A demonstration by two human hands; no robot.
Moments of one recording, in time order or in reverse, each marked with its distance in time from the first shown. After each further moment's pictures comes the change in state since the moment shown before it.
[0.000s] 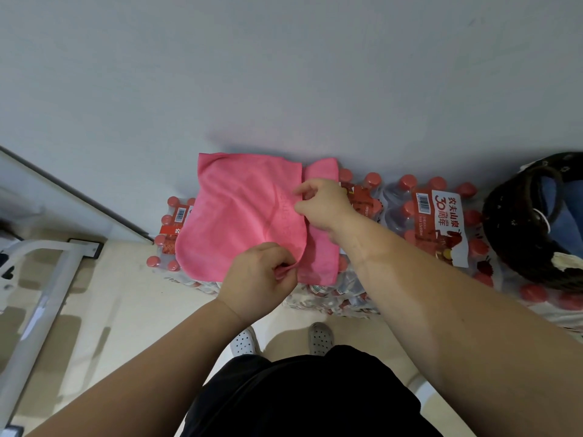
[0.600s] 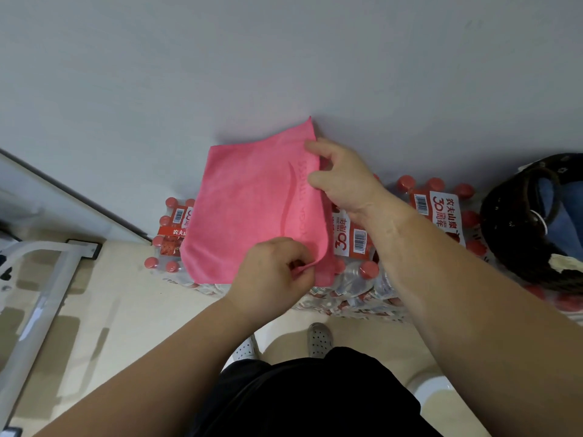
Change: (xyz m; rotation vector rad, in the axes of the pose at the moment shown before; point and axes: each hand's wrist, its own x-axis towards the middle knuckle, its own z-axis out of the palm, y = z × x) left_hand 0.014 0.032 -0.006 -0.069 0.054 0.037; right_hand 0.008 -0.024 -0.045 0.194 -0.087 -0.235
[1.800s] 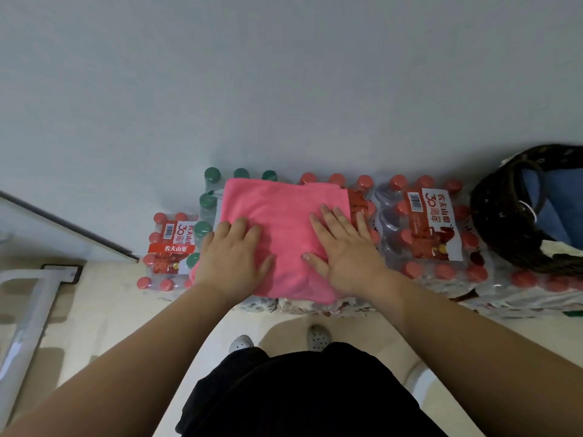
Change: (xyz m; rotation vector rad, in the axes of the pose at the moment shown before) left_hand 0.014 -0.100 -0.013 0.679 -0.248 -0.105; right_hand -0.074 0.081 0.023 -1.188 -0.208 0.003
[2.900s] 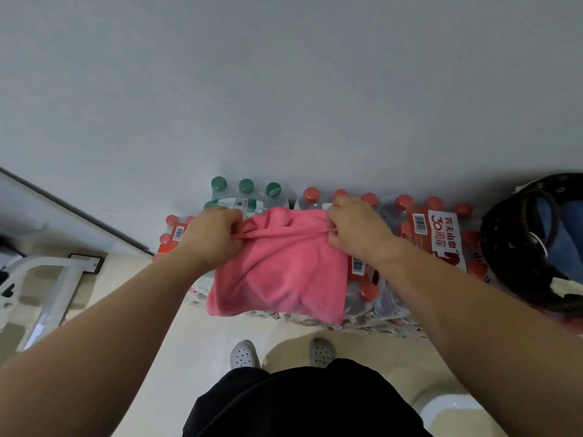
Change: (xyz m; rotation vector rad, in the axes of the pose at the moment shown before) left_hand 0.047 -0.029 -0.040 -0.336 -0.096 -0.148; right_hand 0.060 0.049 -0.044 0.046 0.213 -0.163
